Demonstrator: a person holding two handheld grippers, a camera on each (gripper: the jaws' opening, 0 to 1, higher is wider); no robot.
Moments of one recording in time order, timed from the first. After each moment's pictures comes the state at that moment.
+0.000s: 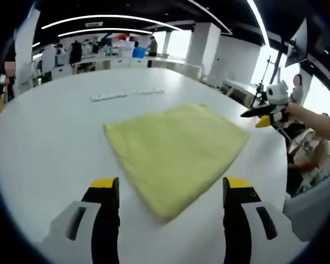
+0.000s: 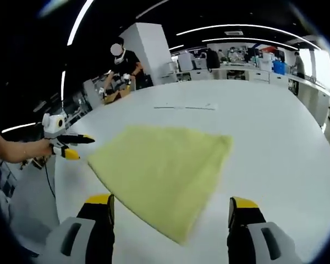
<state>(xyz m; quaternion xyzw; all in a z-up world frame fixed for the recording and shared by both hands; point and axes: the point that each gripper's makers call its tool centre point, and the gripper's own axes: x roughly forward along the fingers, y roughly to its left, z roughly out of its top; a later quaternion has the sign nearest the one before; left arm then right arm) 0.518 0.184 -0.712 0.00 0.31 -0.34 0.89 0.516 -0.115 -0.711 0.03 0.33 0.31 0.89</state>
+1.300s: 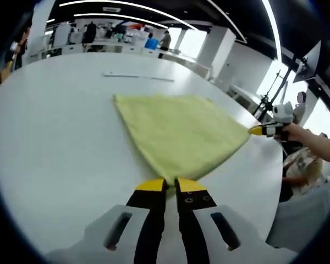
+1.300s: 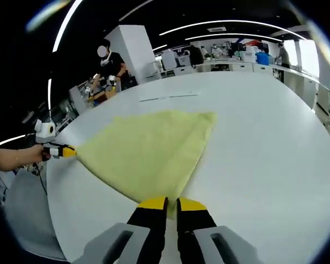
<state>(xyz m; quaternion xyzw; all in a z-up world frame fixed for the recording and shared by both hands) 0.503 0.202 -0.741 -0.06 0.35 -0.32 0.88 0.503 -0.142 -0.747 0.05 0.36 0.26 0.90</state>
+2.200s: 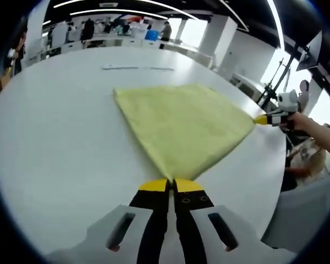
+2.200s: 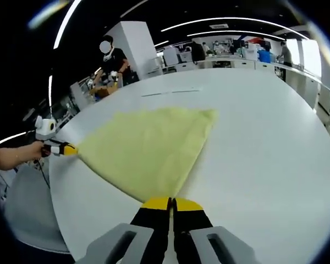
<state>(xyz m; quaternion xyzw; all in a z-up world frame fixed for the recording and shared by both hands) 0.476 0.202 -0.745 -0.02 0.38 -0.31 0.87 0.479 -0.144 -0.747 0.05 0.37 0.26 0.89</state>
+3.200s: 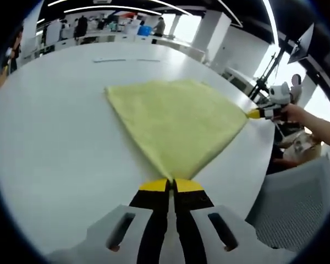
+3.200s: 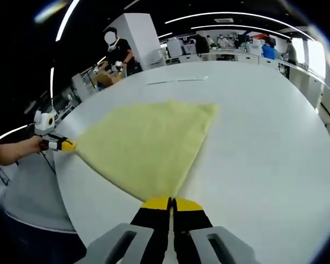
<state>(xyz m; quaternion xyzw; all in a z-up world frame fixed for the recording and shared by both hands) 0.418 0.194 -0.748 -0.02 0.40 -0.33 0.86 0.436 -0.153 -0.750 0.03 0.40 0.27 0.87</state>
